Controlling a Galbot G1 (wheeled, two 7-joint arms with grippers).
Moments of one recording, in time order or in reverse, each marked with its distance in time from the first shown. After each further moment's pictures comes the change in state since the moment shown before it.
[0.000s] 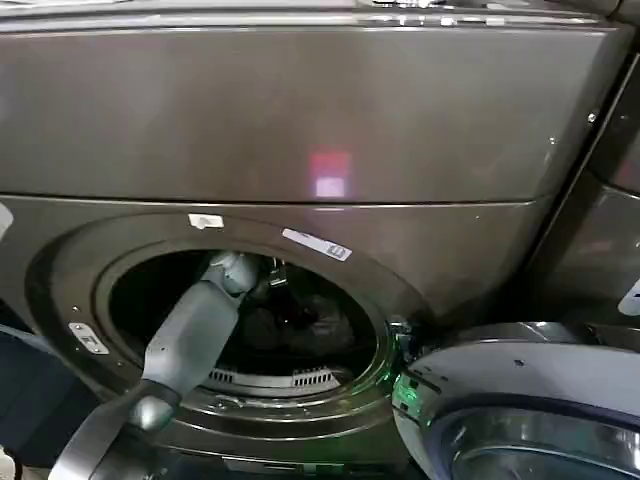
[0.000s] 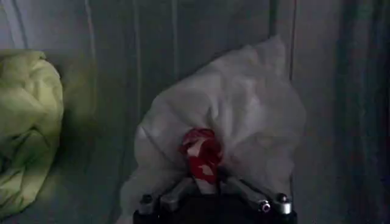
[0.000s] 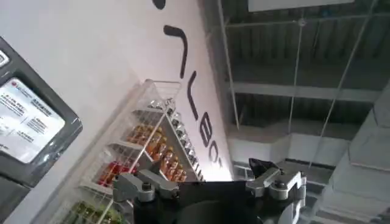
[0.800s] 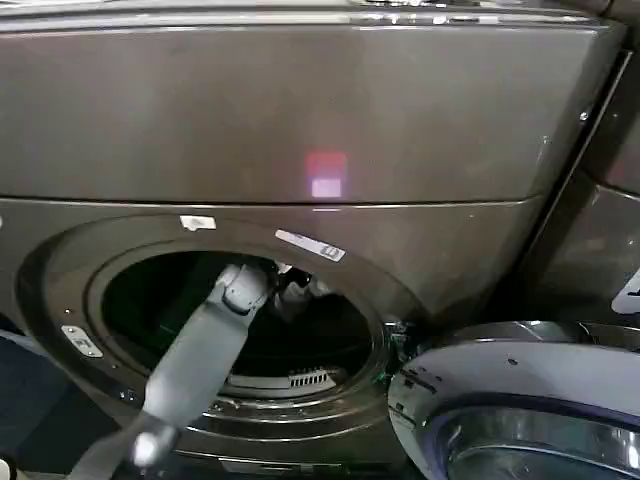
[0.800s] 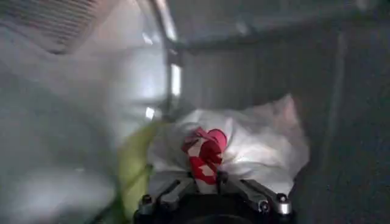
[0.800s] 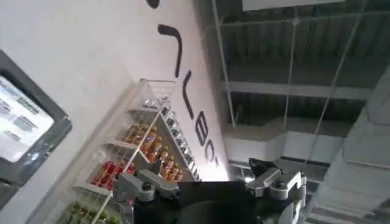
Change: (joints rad) left arm 0.275 -0.034 -0.154 -0.365 -0.559 0.067 -0.928; right arm -0.015 -0.004 0.029 -0.005 0.016 0.011 0.012
